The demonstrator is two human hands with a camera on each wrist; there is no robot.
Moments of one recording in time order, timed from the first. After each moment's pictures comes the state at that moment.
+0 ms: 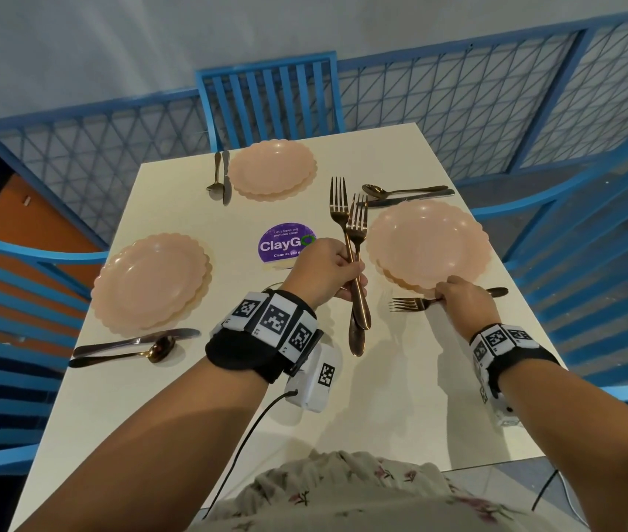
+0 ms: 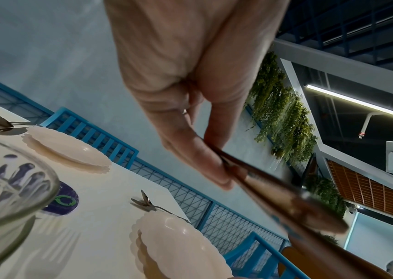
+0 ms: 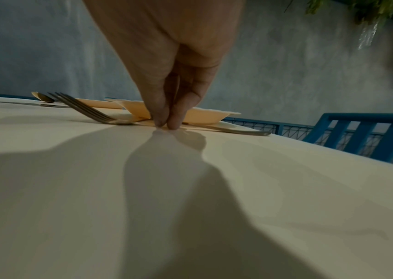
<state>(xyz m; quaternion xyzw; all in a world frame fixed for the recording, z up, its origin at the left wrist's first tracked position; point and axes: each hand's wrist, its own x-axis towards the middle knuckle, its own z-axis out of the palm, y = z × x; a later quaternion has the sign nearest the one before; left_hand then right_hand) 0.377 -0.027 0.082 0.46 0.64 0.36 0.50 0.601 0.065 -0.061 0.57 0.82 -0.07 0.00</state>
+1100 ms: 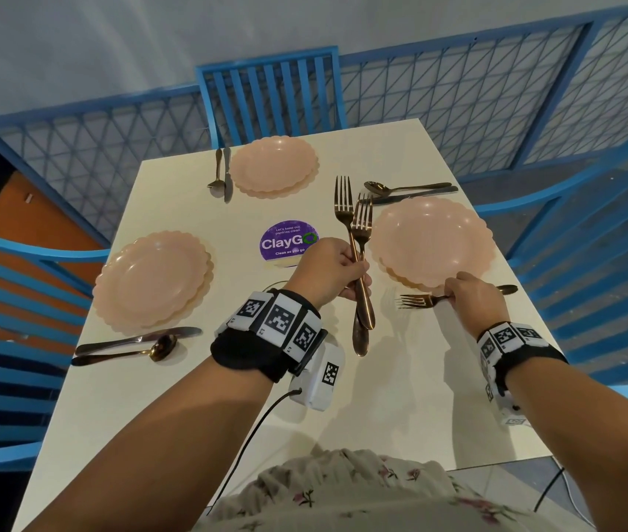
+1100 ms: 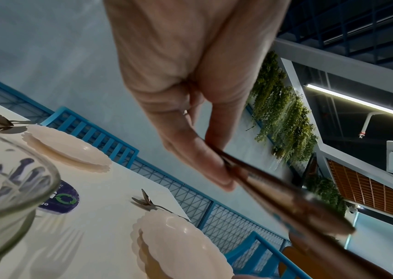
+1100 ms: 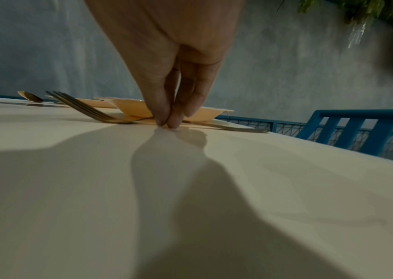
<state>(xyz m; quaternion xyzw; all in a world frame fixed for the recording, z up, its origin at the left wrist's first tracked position) 0.378 -0.024 0.080 0.45 0.64 0.36 0.51 0.604 0.062 -0.053 0.58 0.81 -0.06 -0.02</state>
